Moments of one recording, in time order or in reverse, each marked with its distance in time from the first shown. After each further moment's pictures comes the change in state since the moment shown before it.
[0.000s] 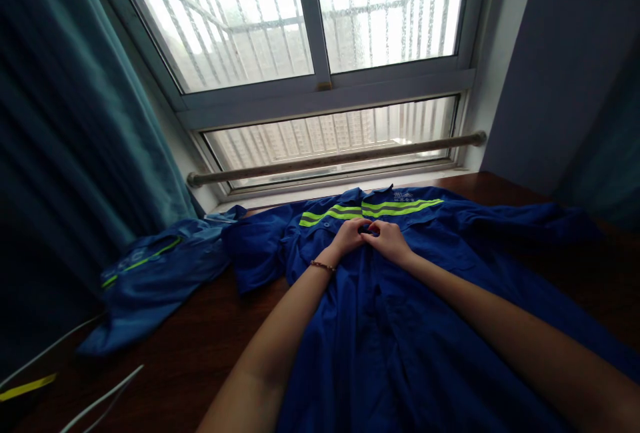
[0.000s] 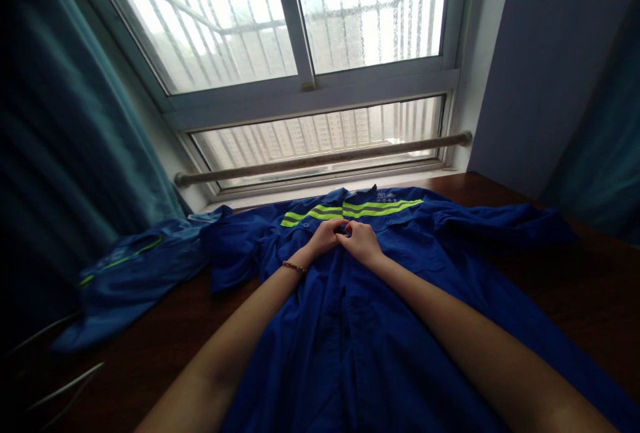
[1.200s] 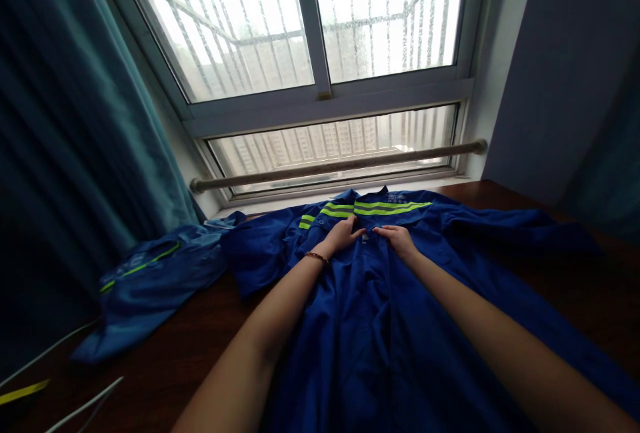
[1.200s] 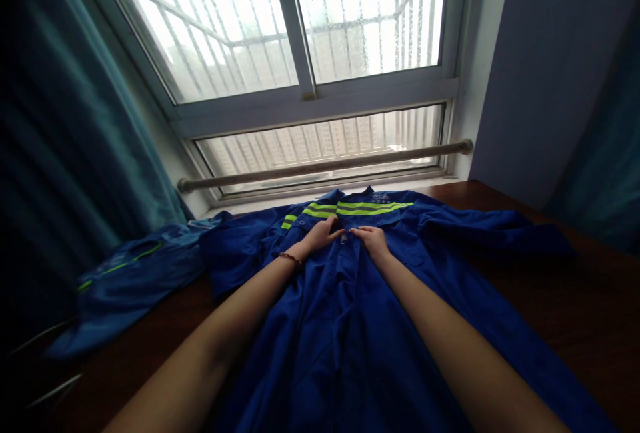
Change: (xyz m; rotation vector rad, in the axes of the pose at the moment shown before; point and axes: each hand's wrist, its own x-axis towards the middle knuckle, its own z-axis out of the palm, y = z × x) left_hand 0.028 -0.036 -0.010 0.469 -0.061 -0.075; right_hand 0.025 0.045 0.005 0.946 0.009 0.466
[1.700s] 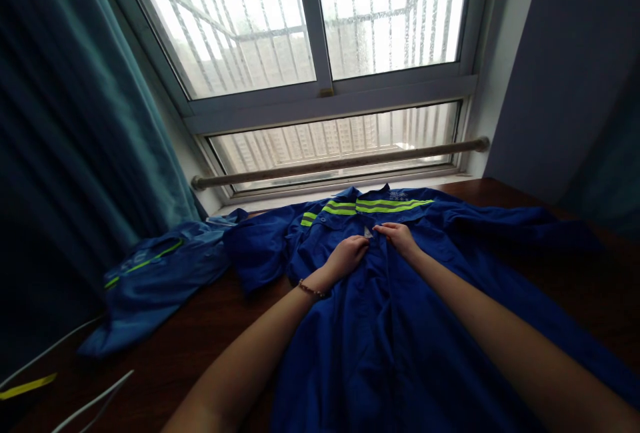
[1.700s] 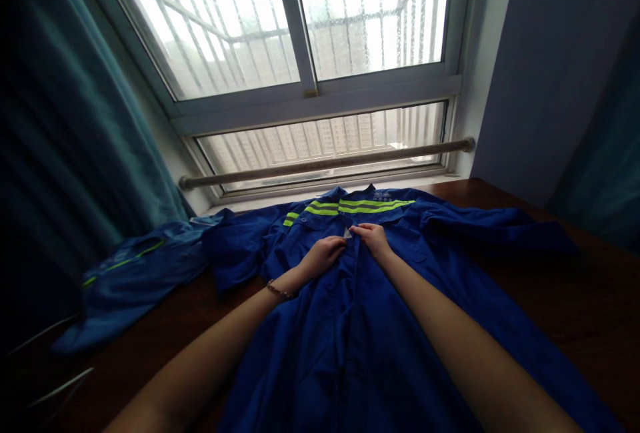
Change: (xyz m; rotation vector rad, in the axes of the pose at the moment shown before) left_hand -0.064 0.046 -0.002 -0.072 0.003 0.190; right_hand -0.003 -0.002 -0.001 0.081 -0.076 -0.002
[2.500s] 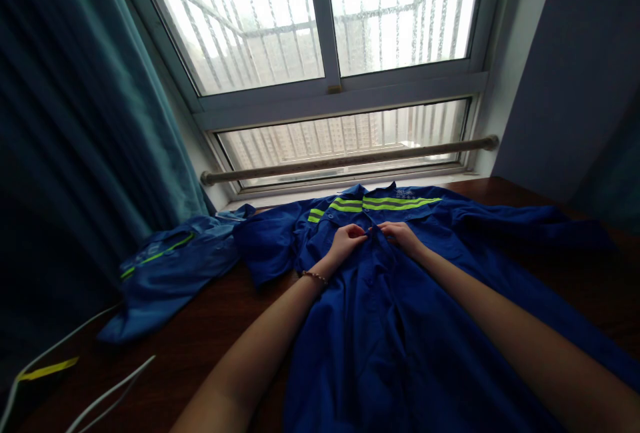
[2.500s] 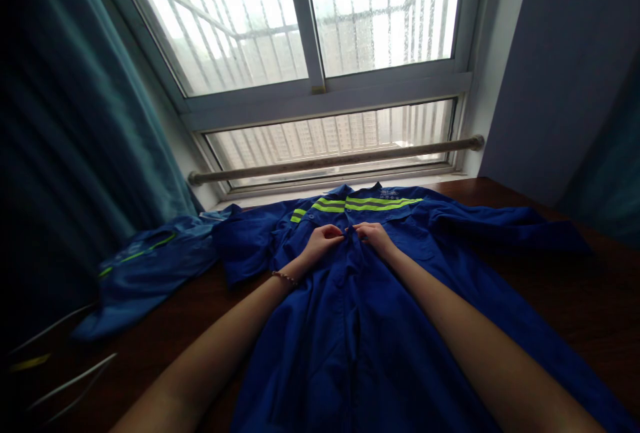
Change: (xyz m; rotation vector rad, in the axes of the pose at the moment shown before) left_hand 0.006 -0.027 -0.008 -0.697 0.202 -0.454; right_hand -0.012 -0.007 0.010 -0.020 -0.254 0.020
